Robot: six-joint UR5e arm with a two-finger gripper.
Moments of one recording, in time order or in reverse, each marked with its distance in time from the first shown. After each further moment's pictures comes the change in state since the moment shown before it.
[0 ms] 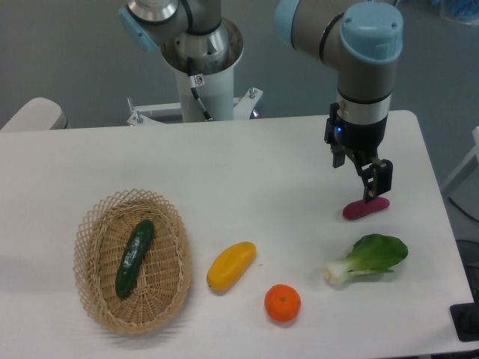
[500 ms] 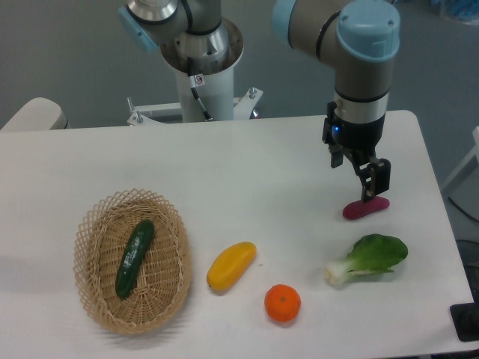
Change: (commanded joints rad) arm -0.029 0.023 -0.061 0.003 -0.014 -0.090
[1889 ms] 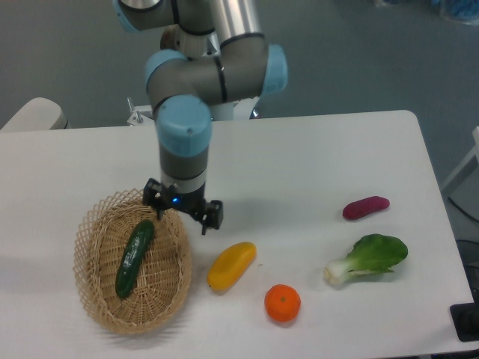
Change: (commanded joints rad) arm -0.463 -0.127 -0.135 0.080 -0.052 -1.231
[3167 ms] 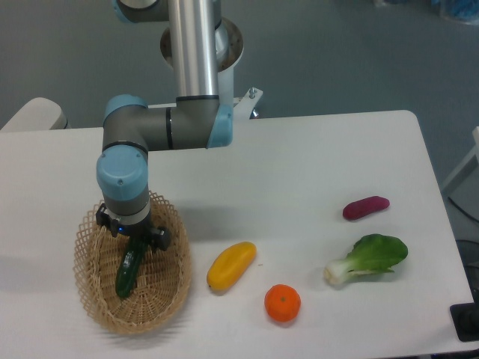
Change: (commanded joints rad) arm -0.130 -0.133 -0.009 0.101 0.029 -0.051
